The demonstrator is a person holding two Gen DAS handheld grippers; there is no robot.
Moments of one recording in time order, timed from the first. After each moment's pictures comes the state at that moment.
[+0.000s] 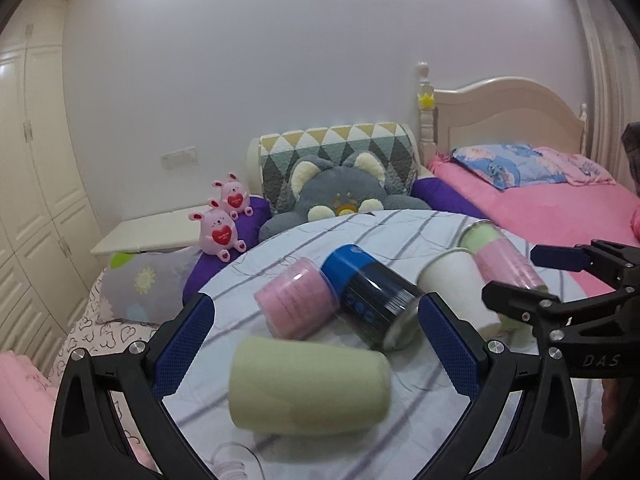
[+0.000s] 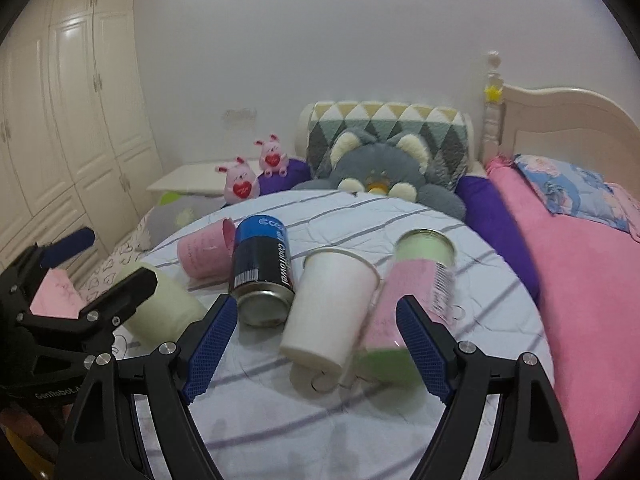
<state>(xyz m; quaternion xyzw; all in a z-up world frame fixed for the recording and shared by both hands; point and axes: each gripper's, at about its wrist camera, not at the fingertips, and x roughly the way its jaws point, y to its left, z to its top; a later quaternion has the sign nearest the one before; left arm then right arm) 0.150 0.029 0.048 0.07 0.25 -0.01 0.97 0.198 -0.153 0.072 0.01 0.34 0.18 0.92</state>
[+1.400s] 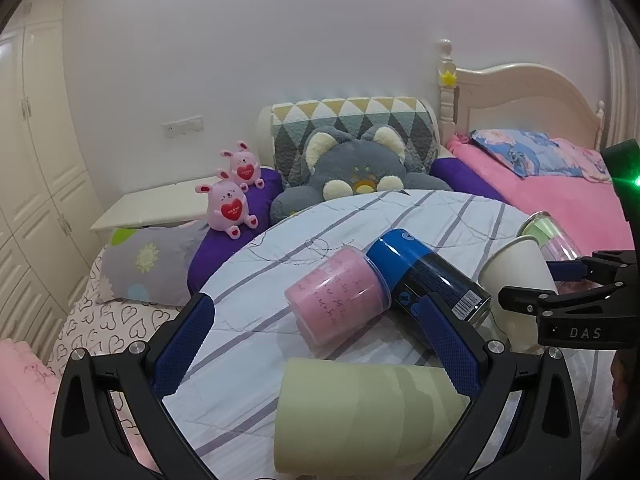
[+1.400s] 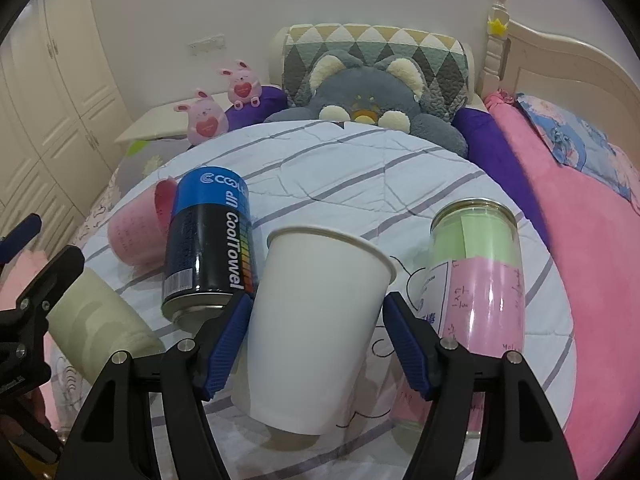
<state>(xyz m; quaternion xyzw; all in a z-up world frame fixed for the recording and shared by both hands) 0.198 0.064 0.031 0.05 0.29 0.00 0.95 0.268 -0.139 0.044 -0.01 0.46 0.13 0.88</state>
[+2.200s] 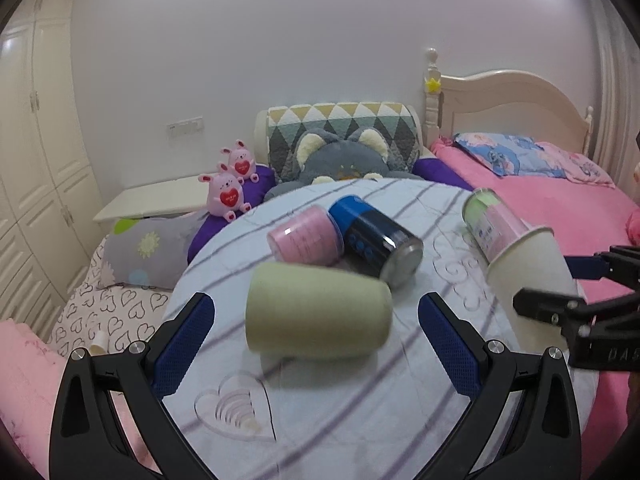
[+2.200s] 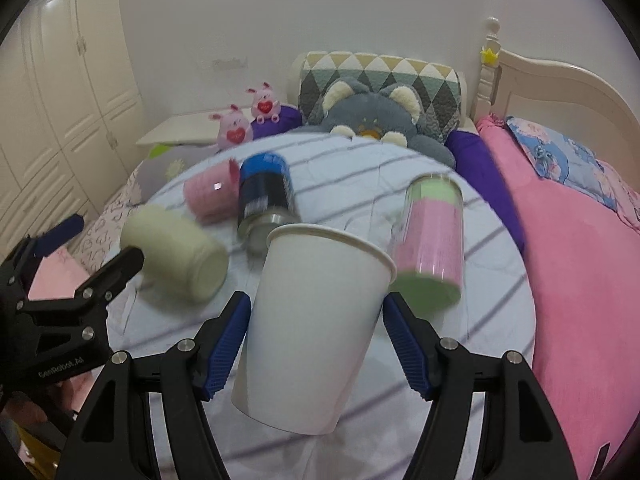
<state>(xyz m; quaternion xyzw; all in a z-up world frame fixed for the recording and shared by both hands) 0.097 0.043 0.031 0.04 0.29 0.00 0.96 0.153 -0.150 0.075 -0.02 0.43 0.15 0.89</state>
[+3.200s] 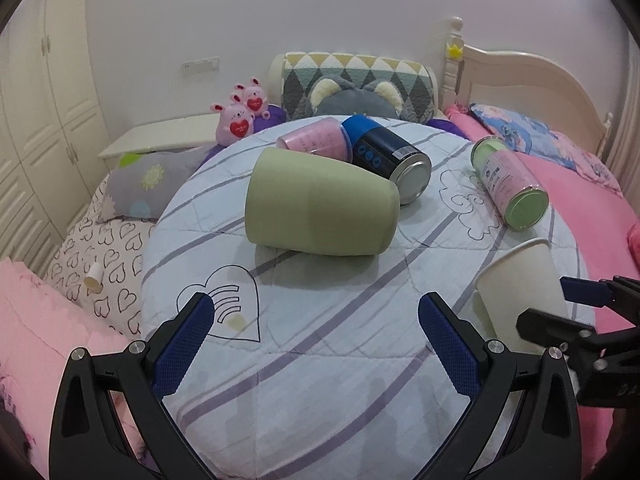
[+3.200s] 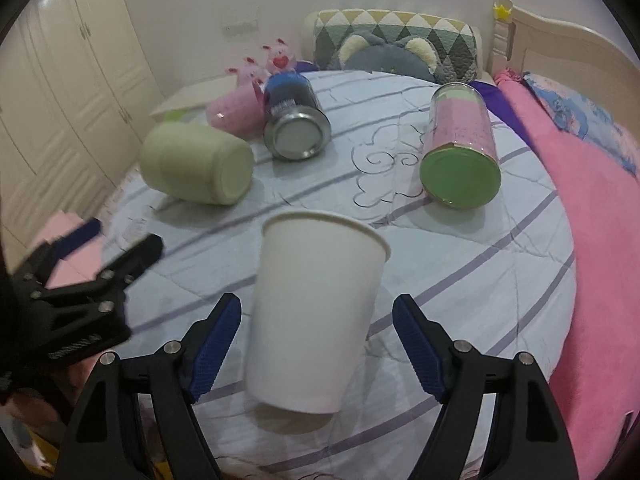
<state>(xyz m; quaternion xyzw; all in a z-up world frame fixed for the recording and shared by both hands) 0.071 0.049 -0.009 -0.01 0.37 0.02 0.93 0.114 -0.154 0.041 0.01 0.47 0.18 0.86</state>
